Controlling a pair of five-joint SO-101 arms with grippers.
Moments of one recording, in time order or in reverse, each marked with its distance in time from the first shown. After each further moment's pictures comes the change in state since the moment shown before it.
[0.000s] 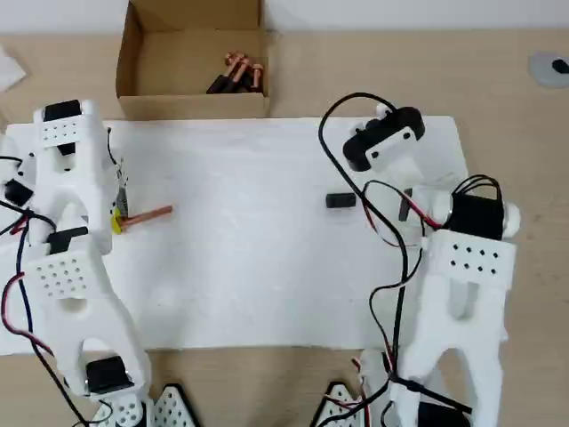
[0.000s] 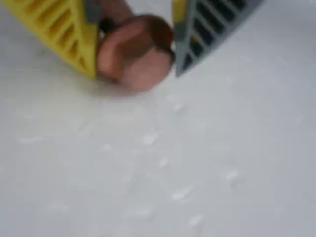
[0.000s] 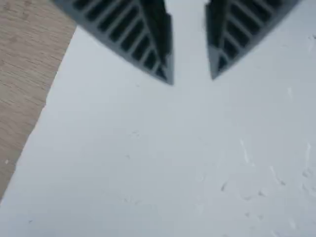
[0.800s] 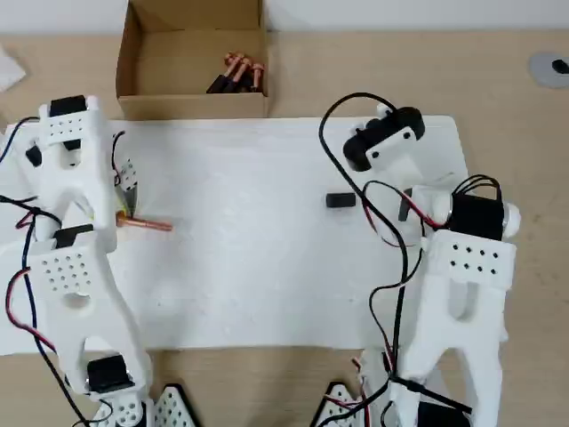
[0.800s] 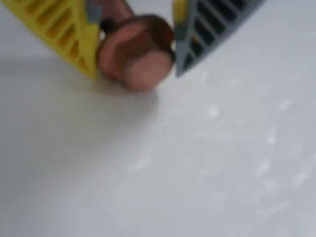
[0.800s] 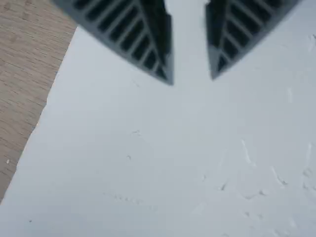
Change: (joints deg) left arm 1.6 1.1 -6.4 0.6 -31.6; right arm 0.0 0.0 0.0 0.0 0.0
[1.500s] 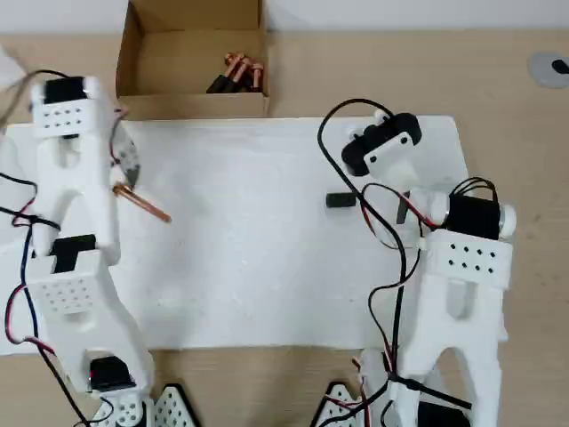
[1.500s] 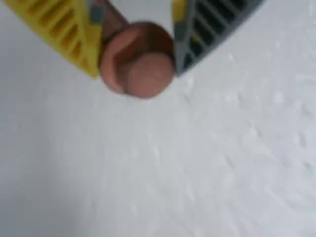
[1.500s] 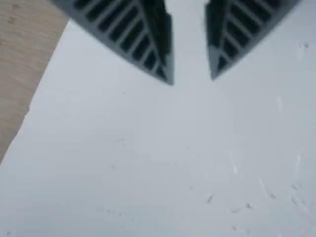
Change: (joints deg) left arm 4.0 -12.7 3.2 -0.4 -12.5; right arm -0.1 0.0 2.1 -0.1 0.0
